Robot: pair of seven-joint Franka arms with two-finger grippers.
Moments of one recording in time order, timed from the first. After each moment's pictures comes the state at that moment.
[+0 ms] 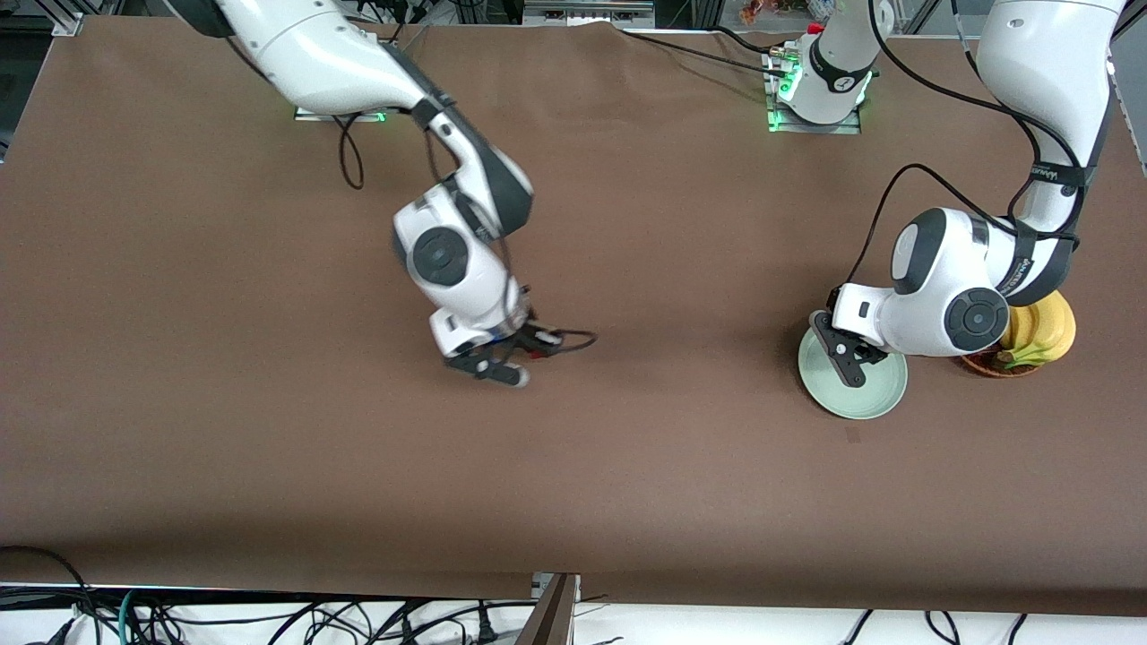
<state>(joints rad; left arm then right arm) 0.14 0.48 -0.28 -1.83 0.08 1.99 0.89 0.52 0.77 0.20 -1.39 0.05 2.42 0.96</state>
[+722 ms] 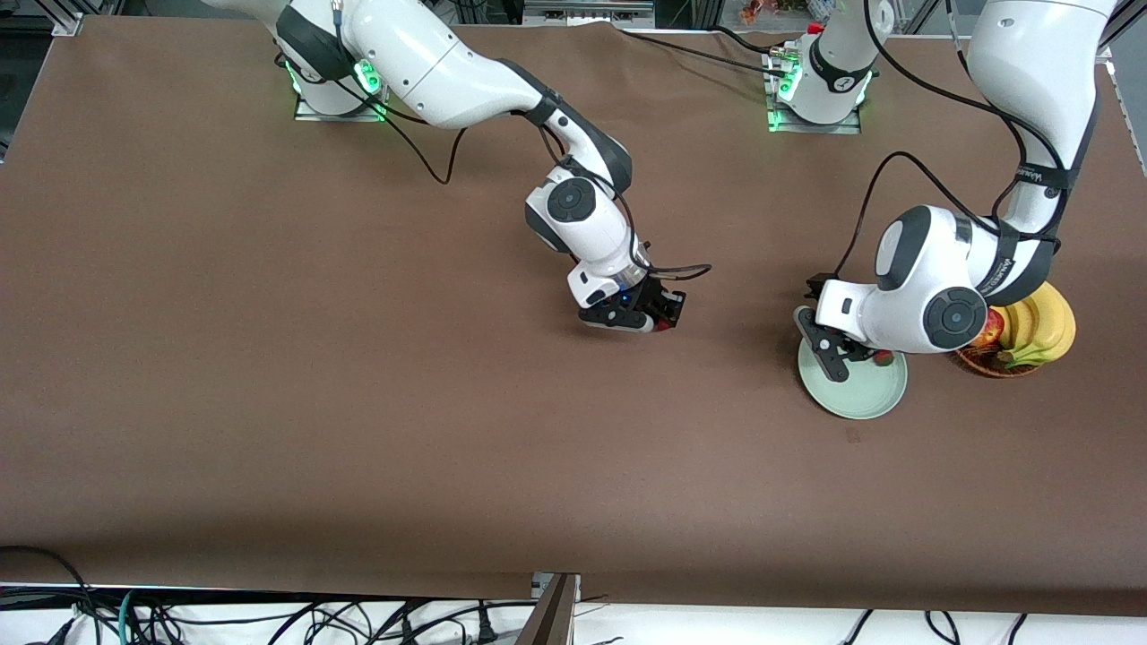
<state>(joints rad) 0.14 0.47 -0.34 -1.81 0.07 1.93 0.74 0.75 1.05 0.18 -1.20 0.04 2.73 1.10</state>
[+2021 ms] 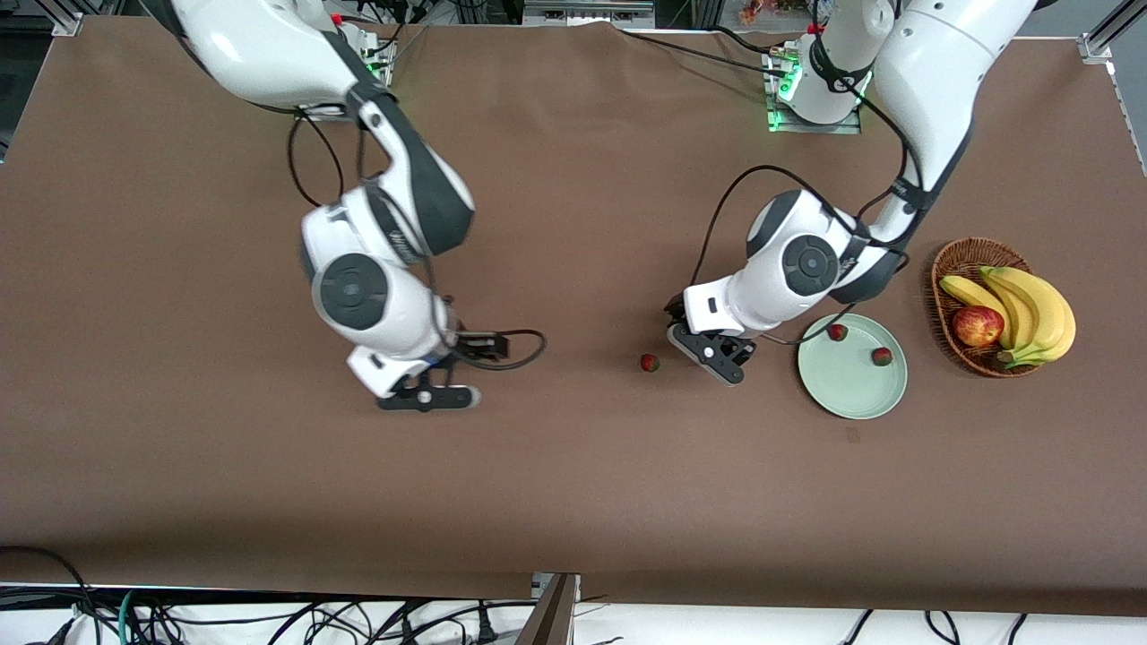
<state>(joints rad) -0.01 0.61 -0.50 -1.81 0.07 2.46 0.12 0.36 0.71 0.12 -1.12 0.03 1.75 0.40</state>
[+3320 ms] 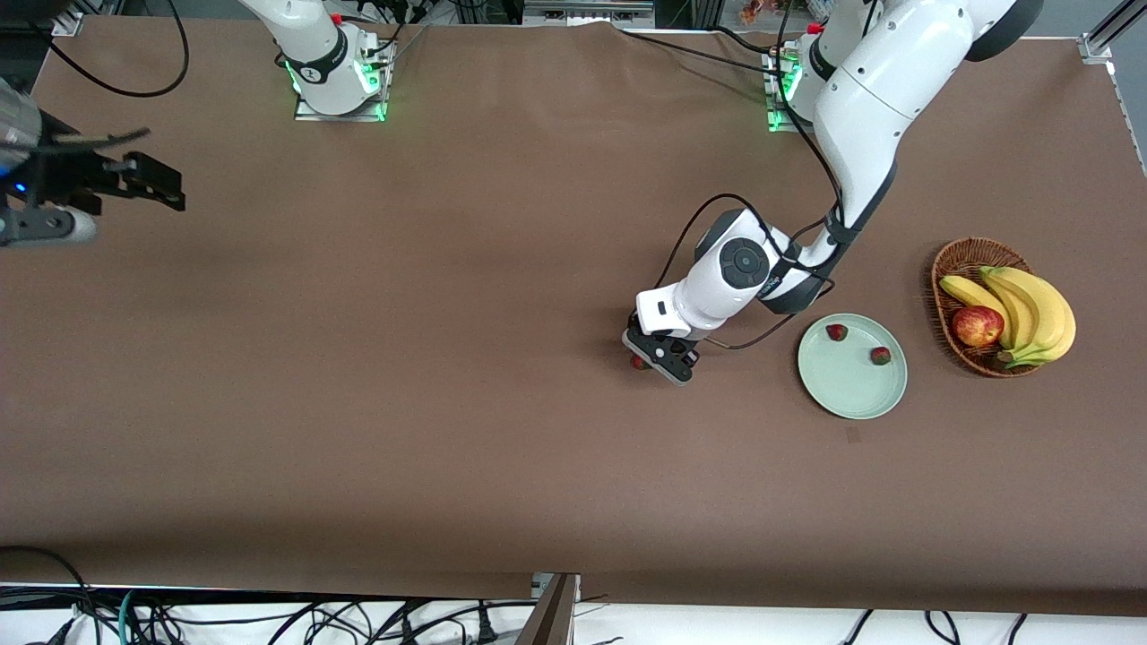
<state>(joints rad) -0.15 0.76 -0.42 -1.80 0.15 2.71 0.05 0.01 0.09 0.08 -1.40 -0.05 1.37 -0.01</state>
